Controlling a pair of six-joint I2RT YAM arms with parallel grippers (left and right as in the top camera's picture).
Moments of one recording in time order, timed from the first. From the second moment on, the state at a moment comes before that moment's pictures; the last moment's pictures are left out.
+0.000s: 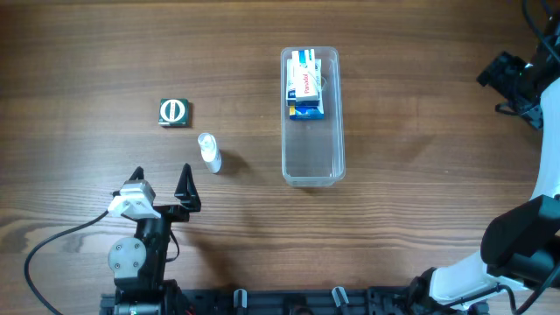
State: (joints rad) left arm 0.05 0.01 0.01 -0.07 0.10 -0.26; right arm -0.36 1.77 1.67 -1.07 0.11 0.38
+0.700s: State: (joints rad) left arm 0.05 0.01 0.01 -0.06 0.10 -0.27; right arm -0.36 1.77 1.67 -1.00 0.11 0.38
